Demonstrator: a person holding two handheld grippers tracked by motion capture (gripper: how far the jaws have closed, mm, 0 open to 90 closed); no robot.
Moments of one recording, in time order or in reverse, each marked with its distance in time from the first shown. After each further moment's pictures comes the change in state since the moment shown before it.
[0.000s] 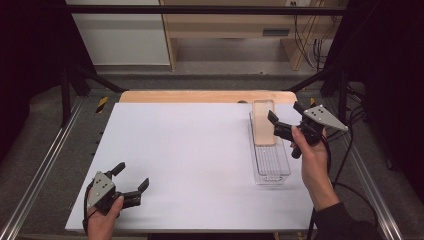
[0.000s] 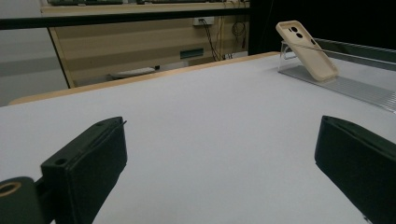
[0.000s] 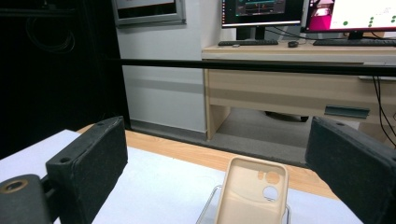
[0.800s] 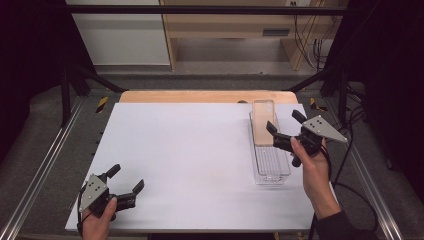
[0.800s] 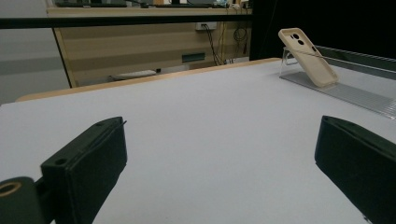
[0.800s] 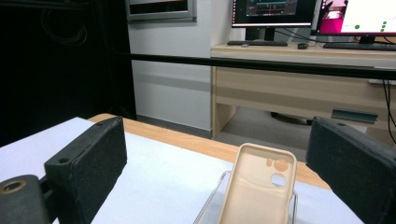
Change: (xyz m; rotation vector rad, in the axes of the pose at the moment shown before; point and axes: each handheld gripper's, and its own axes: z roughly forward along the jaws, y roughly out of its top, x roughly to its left) left arm 0.006 -0.003 -0.007 -0.016 0.005 -0.022; right arm 0.009 -0.016 -0.017 -0.001 0.036 -0.038
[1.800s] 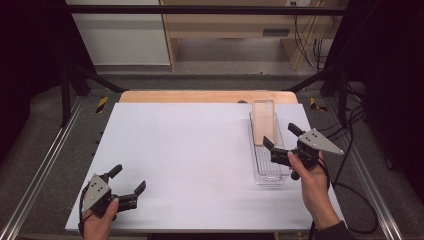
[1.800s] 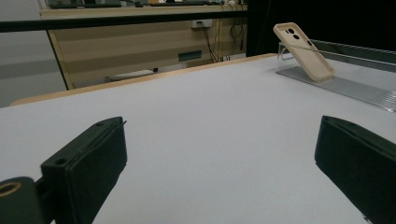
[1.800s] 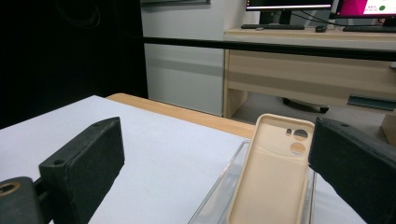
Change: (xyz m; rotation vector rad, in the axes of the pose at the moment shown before) left arm -0.003 0.000 0.002 0.009 -0.014 0.029; right arm 0.013 -0.023 -0.016 0.056 0.050 -0.005
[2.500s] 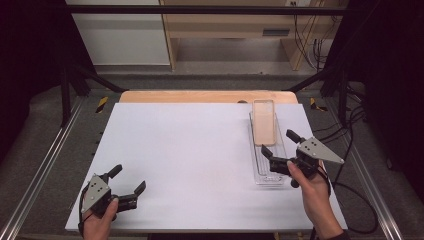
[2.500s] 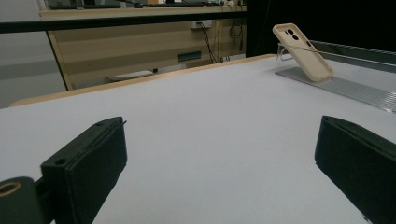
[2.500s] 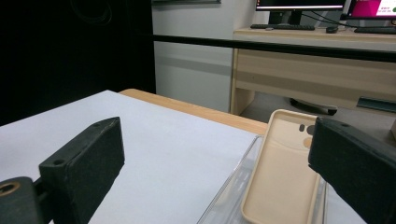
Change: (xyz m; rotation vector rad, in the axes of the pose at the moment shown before) left arm -0.001 0.000 0.000 -0.003 -0.002 0.002; right arm 0.015 -0.004 -0.015 0.001 0.032 -0.017
